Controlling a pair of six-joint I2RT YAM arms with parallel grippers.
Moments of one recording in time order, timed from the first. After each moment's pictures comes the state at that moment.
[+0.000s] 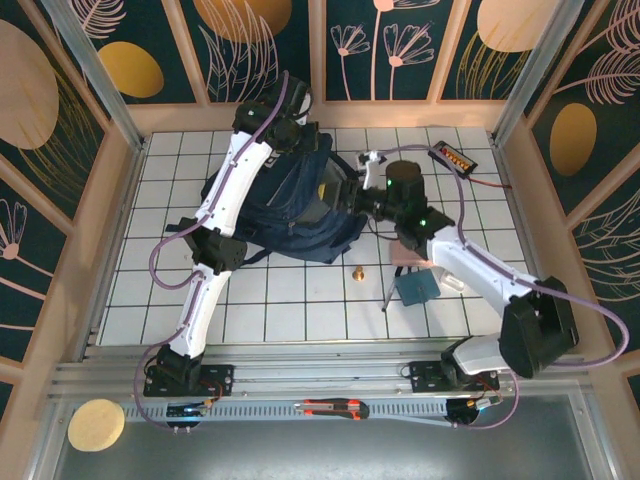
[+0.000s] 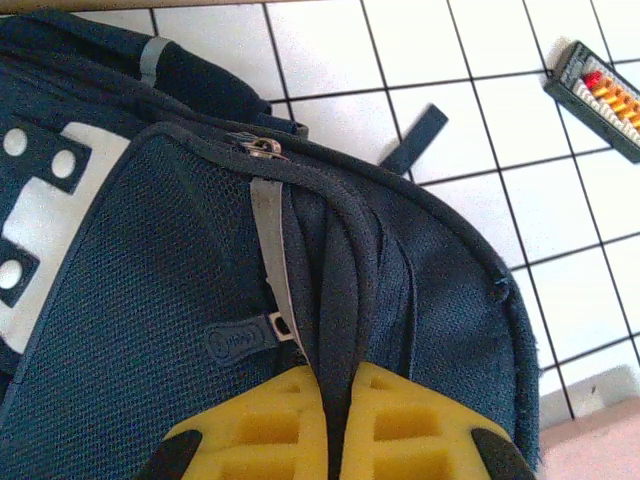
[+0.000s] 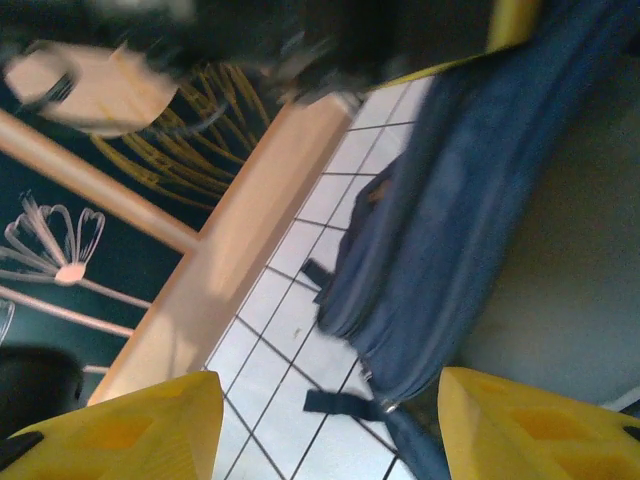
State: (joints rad) left arm -0.50 2.47 2.96 -1.36 0.08 -0.38; right arm 0.53 1.40 1.03 0.10 -0.50 0.63
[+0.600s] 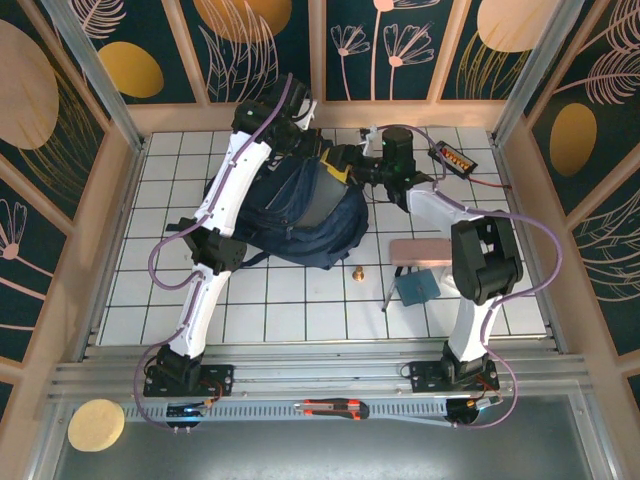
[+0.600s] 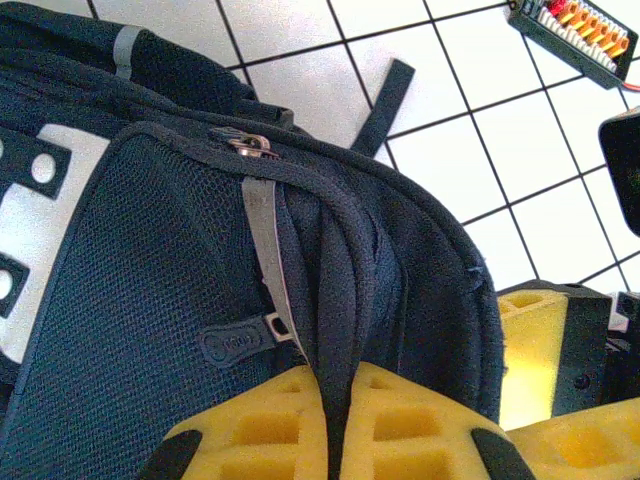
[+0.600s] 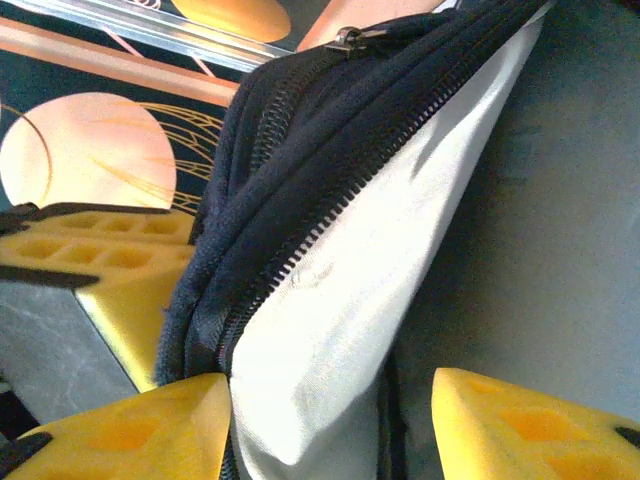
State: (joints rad) left arm -0.50 2.47 2.95 -1.41 0.16 -0.28; right arm 0.37 1.87 1.33 0.24 -0.79 1.02
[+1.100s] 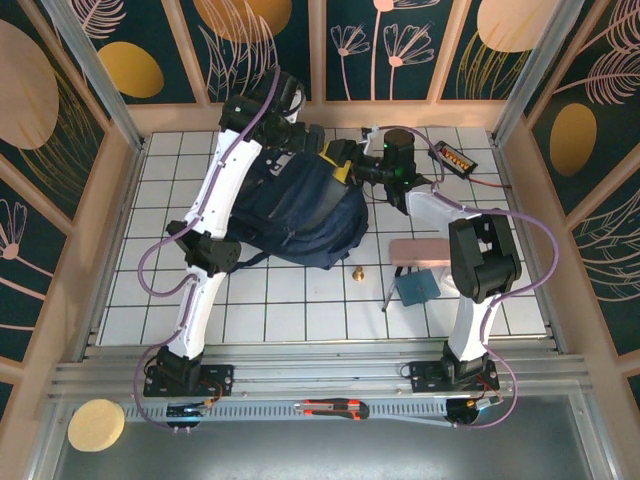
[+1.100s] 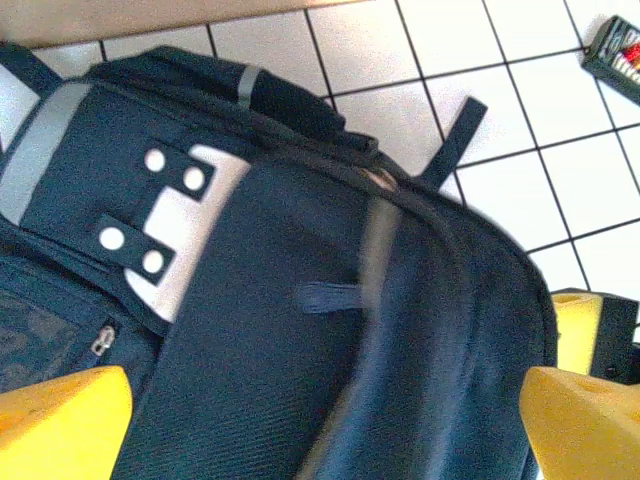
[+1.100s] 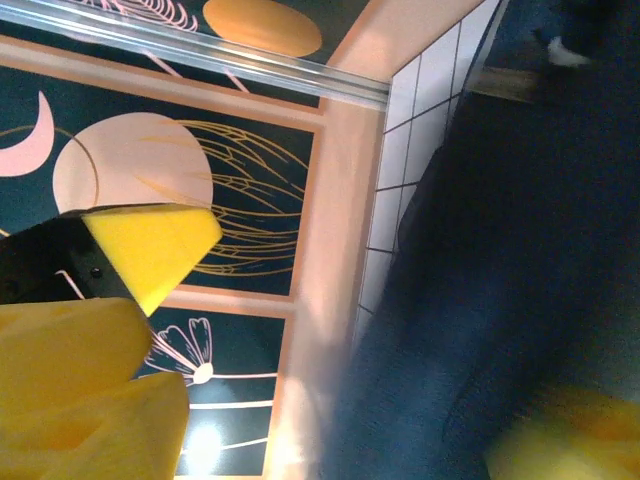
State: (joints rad) left arm -0.49 2.40 2.95 -1.44 0.00 -0.31; right arm 0.37 1.88 1.31 0.37 -0.80 1.13
